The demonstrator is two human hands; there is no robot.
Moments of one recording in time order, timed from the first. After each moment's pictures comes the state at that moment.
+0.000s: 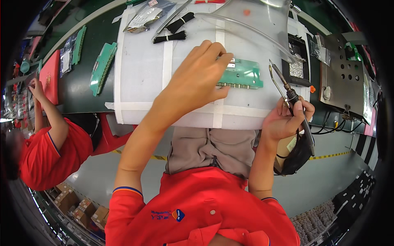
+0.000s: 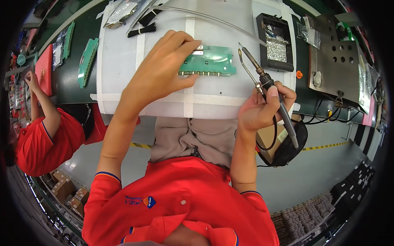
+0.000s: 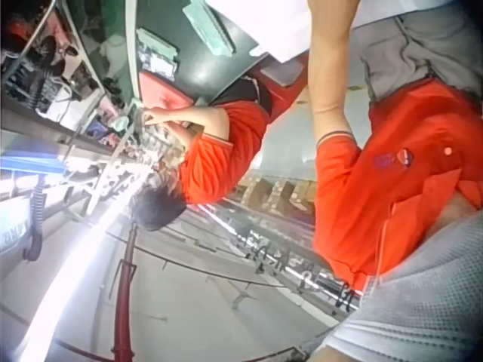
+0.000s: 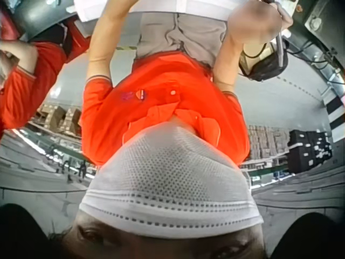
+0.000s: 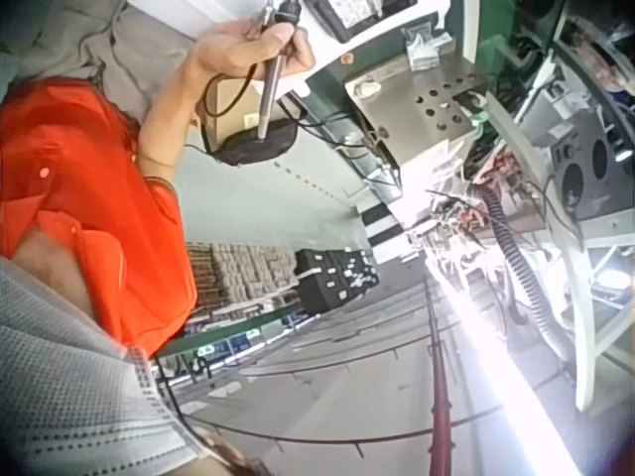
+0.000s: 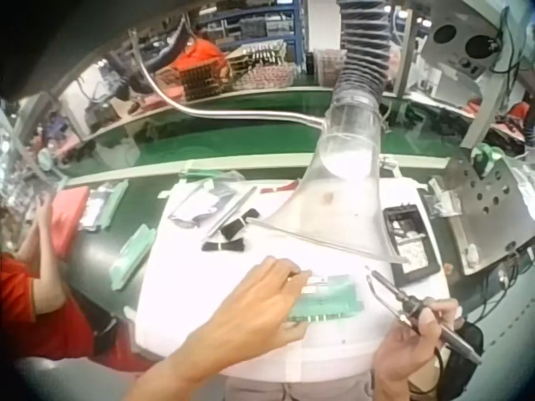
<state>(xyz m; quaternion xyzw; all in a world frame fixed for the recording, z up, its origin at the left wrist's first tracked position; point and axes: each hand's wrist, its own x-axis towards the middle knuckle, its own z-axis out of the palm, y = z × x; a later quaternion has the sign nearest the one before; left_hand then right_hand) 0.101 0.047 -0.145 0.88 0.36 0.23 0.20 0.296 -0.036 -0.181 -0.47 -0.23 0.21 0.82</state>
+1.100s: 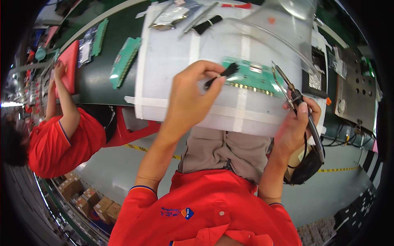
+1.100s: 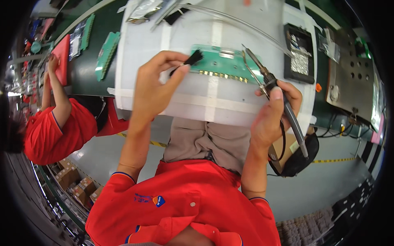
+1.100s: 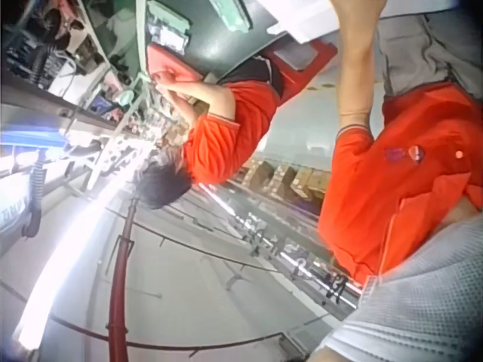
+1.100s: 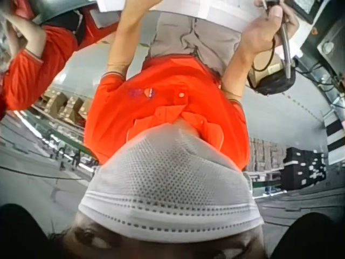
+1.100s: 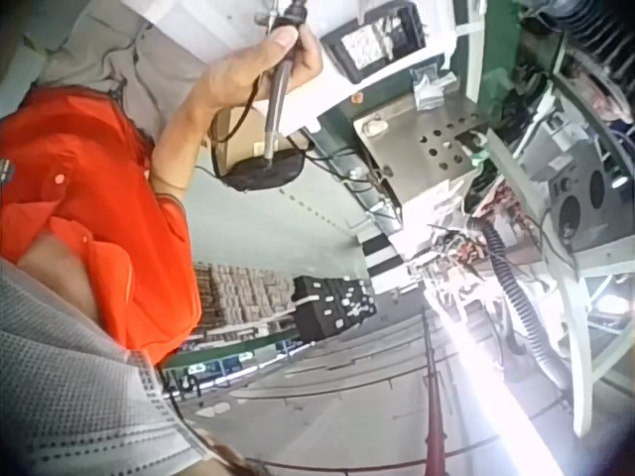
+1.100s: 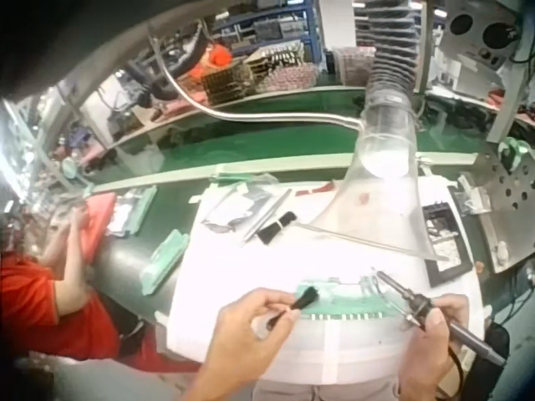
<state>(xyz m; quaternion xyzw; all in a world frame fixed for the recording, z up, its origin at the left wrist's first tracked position) 0.070 0.010 -0.153 0.63 0.51 0.43 0.40 0.283 -0.044 -0.172 -0.51 -0.34 0.32 0.73</state>
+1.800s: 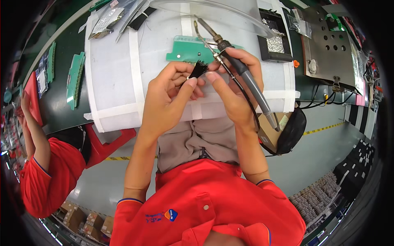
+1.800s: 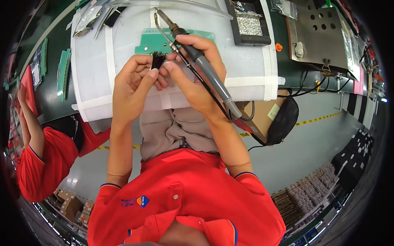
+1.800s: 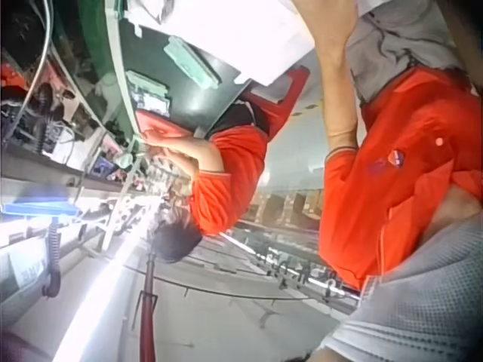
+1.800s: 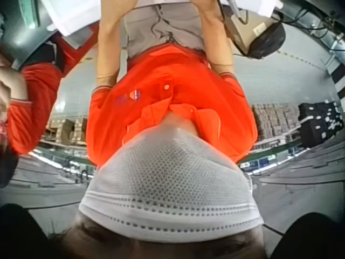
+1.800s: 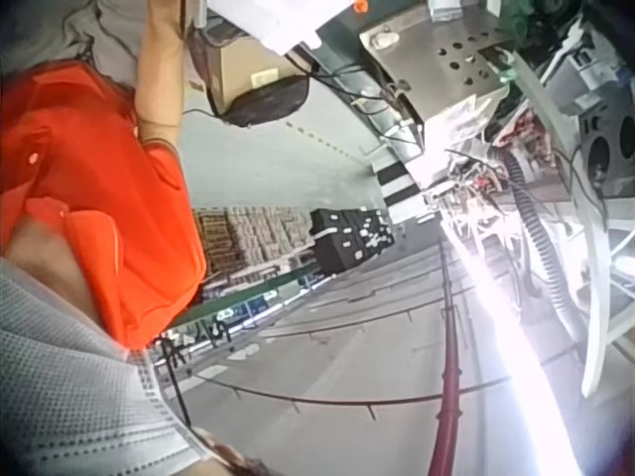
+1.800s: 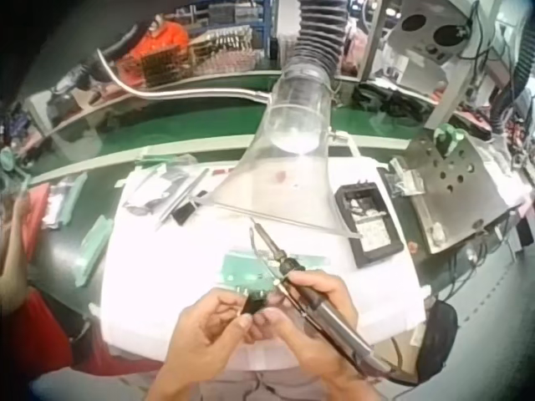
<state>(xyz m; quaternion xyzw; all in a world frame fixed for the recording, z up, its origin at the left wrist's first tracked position) 0.103 -0.008 -0.166 0.50 0.38 0.40 0.67 0.263 -0.031 -0.177 -0.44 -0.50 0.41 0.63</state>
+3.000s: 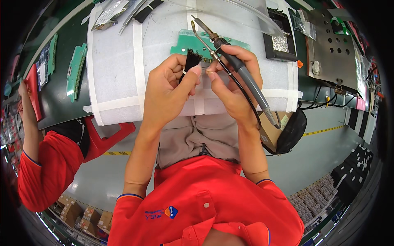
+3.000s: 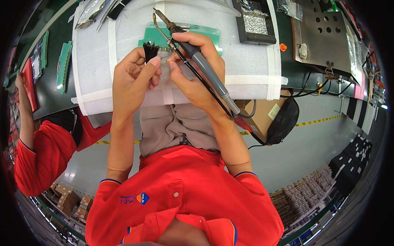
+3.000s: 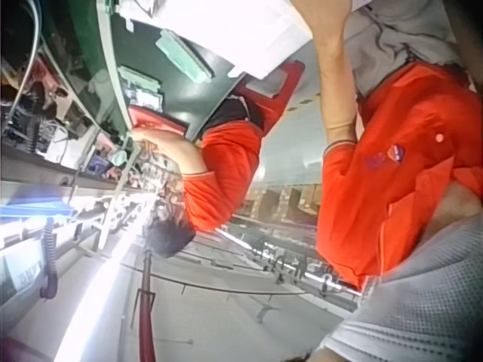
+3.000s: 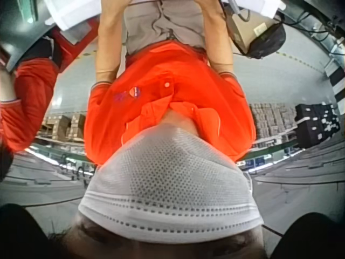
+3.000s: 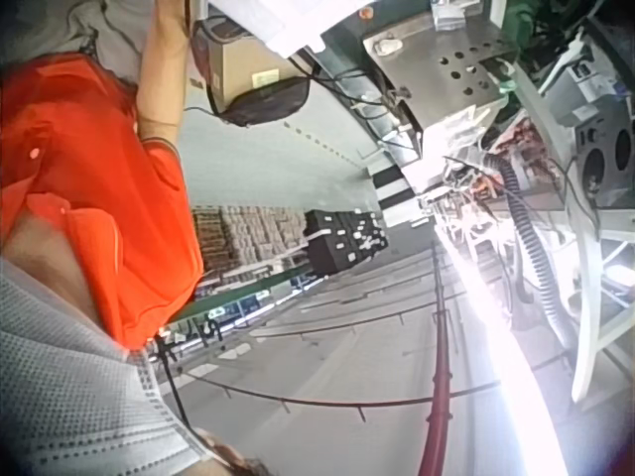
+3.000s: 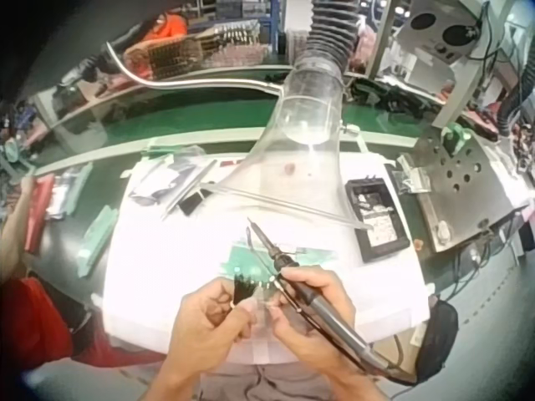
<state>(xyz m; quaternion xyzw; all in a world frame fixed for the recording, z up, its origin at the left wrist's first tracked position) 0.103 -0.003 -0.157 0.45 0.45 0.38 0.67 0.263 -0.029 -0.180 -0.44 -0.56 0.41 0.57</state>
